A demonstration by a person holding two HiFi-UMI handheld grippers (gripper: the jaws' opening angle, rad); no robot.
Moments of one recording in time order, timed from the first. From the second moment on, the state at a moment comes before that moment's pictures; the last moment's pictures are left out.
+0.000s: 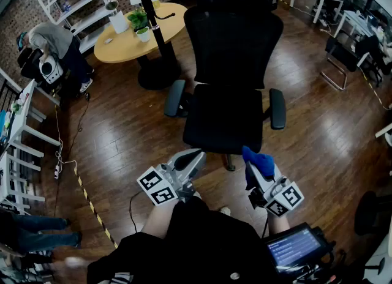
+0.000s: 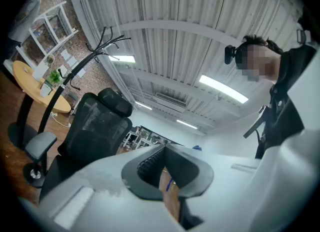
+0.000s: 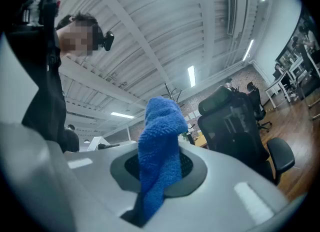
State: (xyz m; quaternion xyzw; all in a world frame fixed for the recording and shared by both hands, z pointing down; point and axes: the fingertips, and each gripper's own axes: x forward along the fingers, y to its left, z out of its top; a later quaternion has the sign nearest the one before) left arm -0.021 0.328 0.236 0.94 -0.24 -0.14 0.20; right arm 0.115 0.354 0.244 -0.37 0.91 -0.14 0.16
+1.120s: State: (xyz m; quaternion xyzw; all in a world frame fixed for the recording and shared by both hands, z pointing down) left arm -0.061 0.008 0.302 0.92 -0.18 -0.15 0.31; right arm 0.062 -0.005 0.321 -0.45 0.87 -0.19 0.04
